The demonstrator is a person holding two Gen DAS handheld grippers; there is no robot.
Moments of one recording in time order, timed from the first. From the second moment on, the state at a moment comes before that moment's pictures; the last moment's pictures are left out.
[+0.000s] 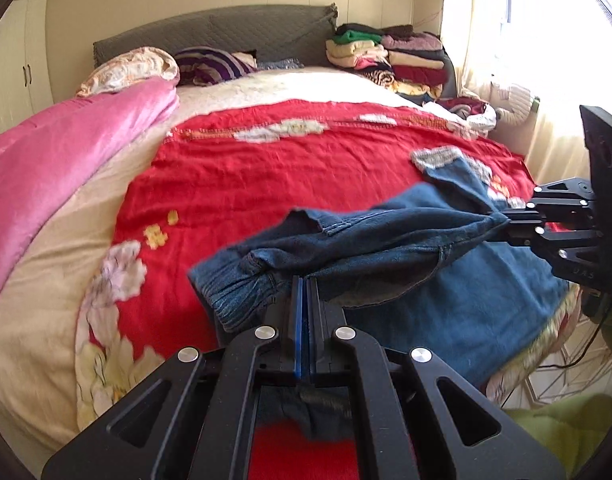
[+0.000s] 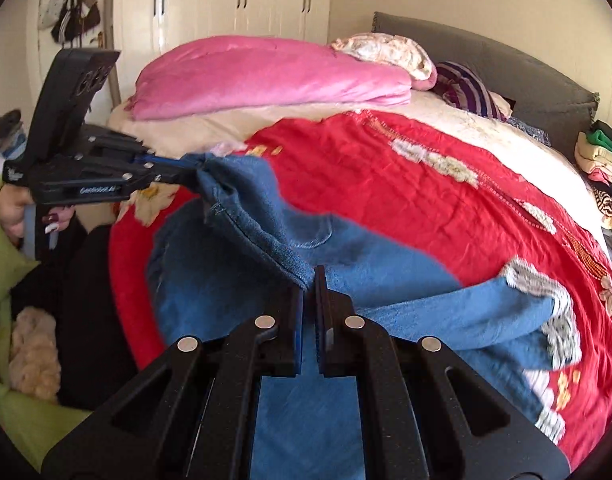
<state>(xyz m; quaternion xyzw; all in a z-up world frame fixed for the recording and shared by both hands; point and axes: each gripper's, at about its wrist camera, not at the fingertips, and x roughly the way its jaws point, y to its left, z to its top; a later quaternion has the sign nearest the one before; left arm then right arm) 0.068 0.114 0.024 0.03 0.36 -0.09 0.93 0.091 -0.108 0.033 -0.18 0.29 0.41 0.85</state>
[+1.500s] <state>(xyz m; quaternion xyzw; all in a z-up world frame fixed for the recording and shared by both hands) 0.048 0.080 -0.034 0.05 0.48 -0.08 0.87 0.048 -0.117 -0.009 -0.09 0.37 0.43 0.82</state>
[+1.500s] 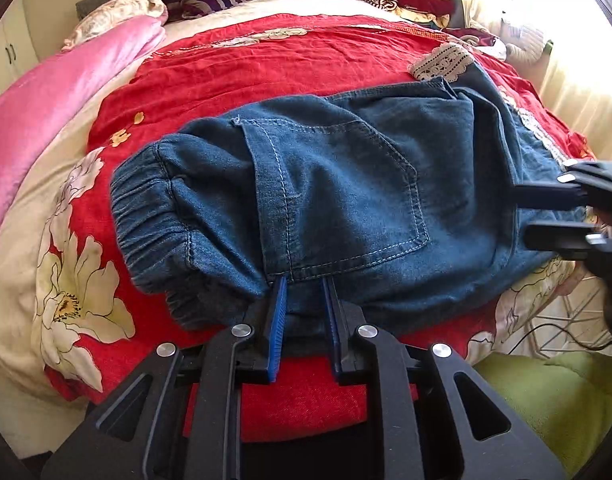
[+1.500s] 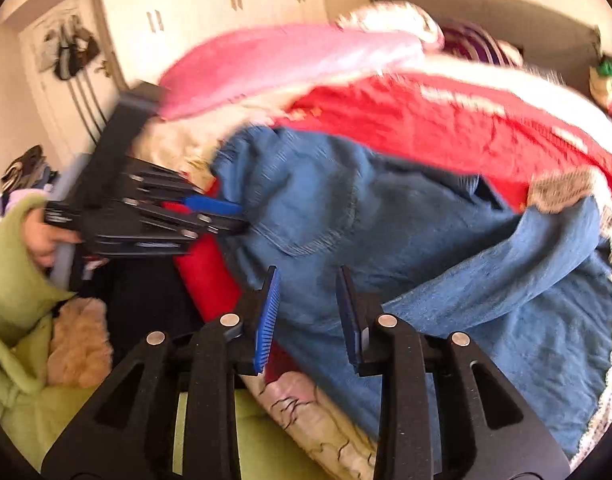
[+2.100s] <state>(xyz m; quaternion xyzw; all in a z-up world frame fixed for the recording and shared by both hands) 0.070 0.023 0.047 0.05 0.42 -0.23 0.88 0.102 -0.183 0.048 -0.01 0.37 0.27 0.89</state>
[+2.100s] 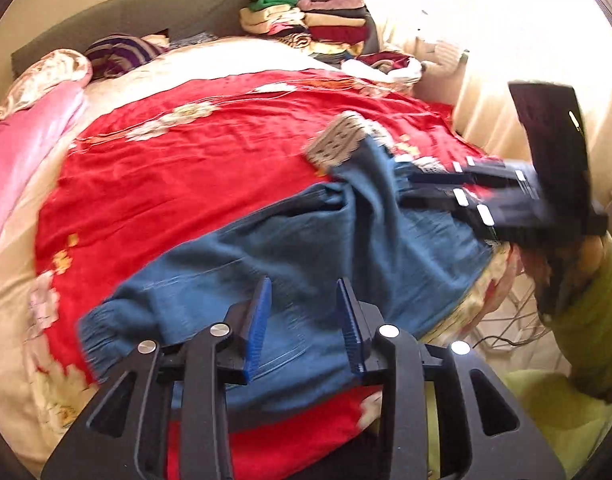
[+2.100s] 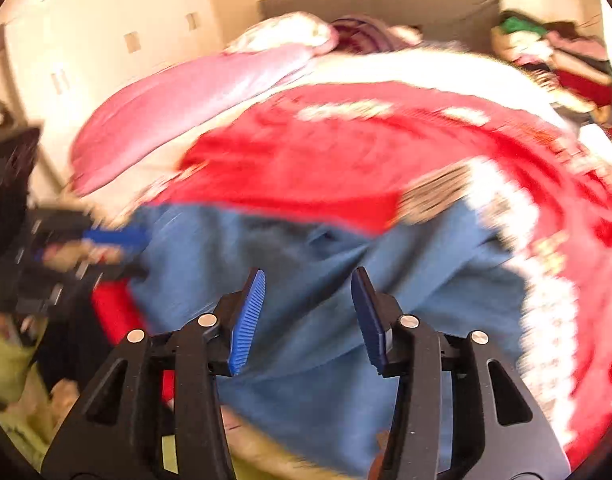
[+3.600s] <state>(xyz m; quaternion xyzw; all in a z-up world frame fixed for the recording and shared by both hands) 0.103 -0.058 -0.041 0.00 0.44 -0.25 0.86 0.243 -0.250 0.021 0.06 0.43 0.16 0.89</state>
